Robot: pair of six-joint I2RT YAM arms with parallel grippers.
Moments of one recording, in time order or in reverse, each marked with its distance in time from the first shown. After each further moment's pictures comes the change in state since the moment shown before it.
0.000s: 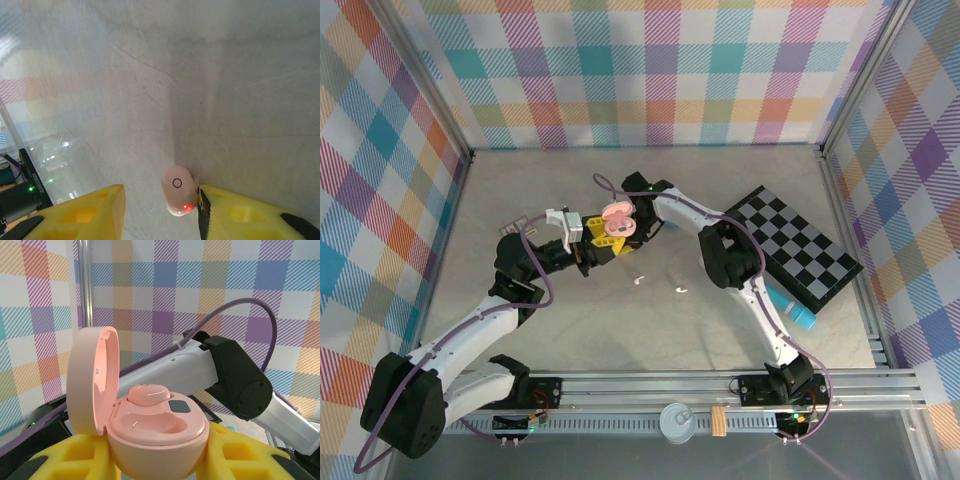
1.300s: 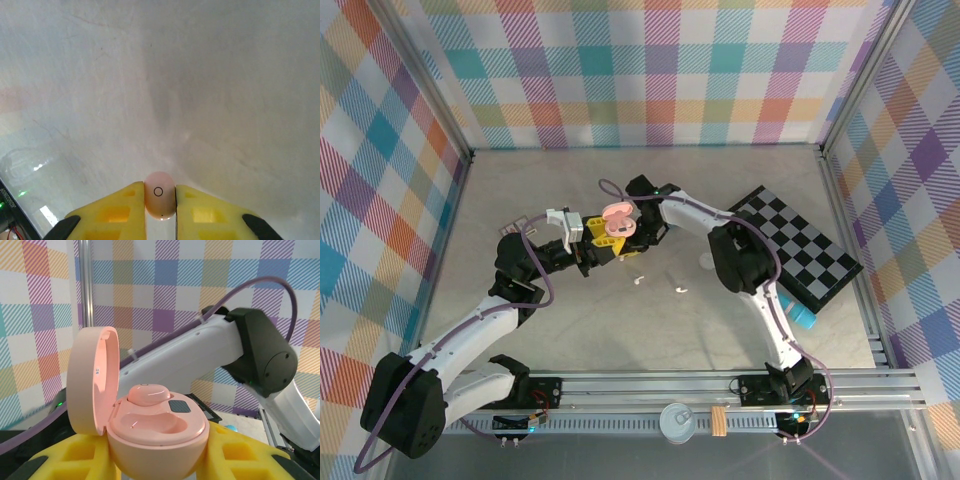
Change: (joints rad) left arm 0.001 0.000 0.000 -0.006 -0.002 0.004; right arm -0.002 -0.202 -0.265 0.087 0.175 0.078
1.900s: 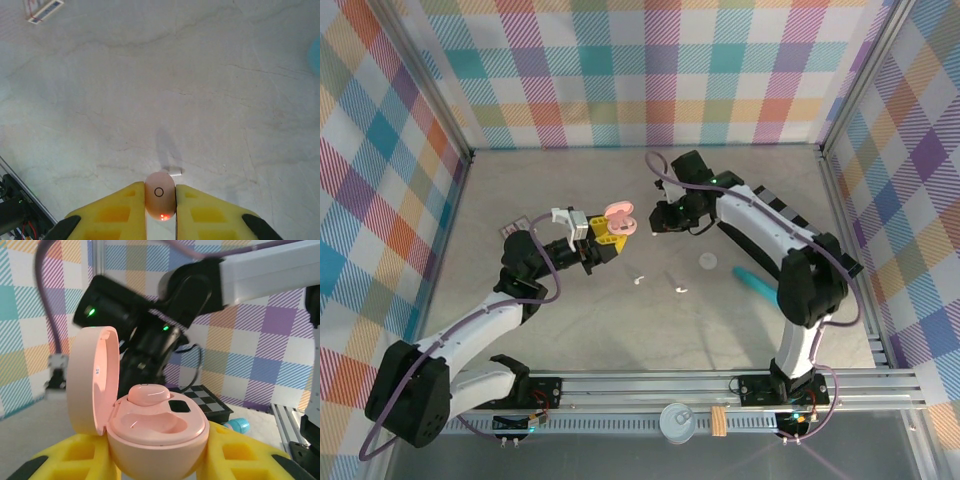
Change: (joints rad) left arm 0.006 0.066 -0.012 0.021 -0.037 0.018; right arm -0.101 -0.531 -0.306 0.015 0.145 0.006
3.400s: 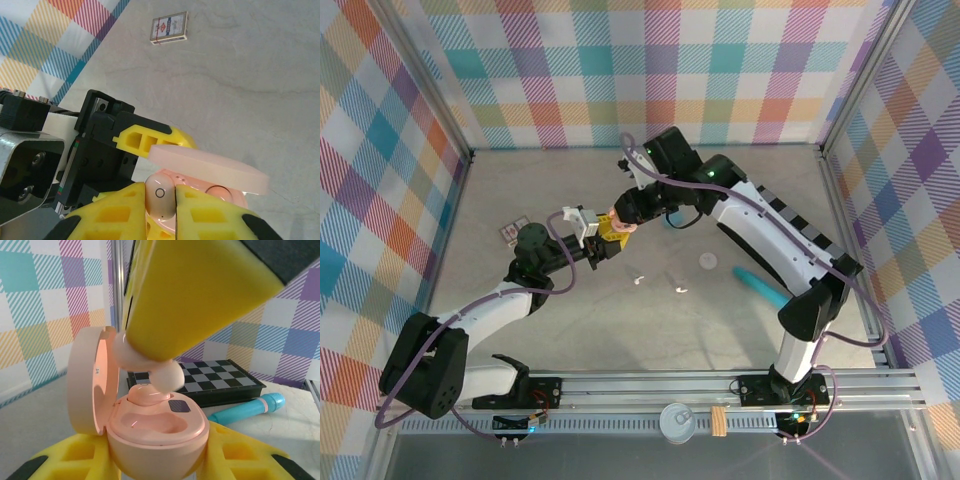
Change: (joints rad) left arm 0.026 0.150 0.008 0.009 -0.029 0.129; right arm 0.221 -0.023 0.397 -0.195 0.016 -0.032
